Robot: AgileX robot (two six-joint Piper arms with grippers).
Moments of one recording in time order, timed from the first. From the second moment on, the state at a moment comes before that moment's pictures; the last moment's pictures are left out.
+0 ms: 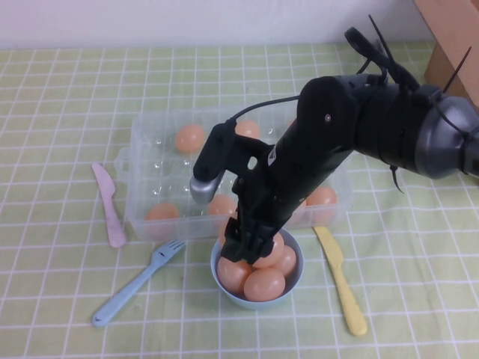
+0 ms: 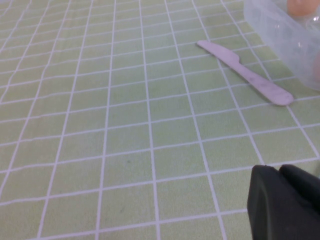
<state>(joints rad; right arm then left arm) 0.71 1.89 -1.54 0.35 0.93 -0.73 -0.07 -0.01 0.03 0.06 0.37 0.04</state>
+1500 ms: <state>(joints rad) 0.71 1.89 -1.54 0.32 0.97 -0.87 -0.07 -0.01 0.03 0.06 0.37 0.04</state>
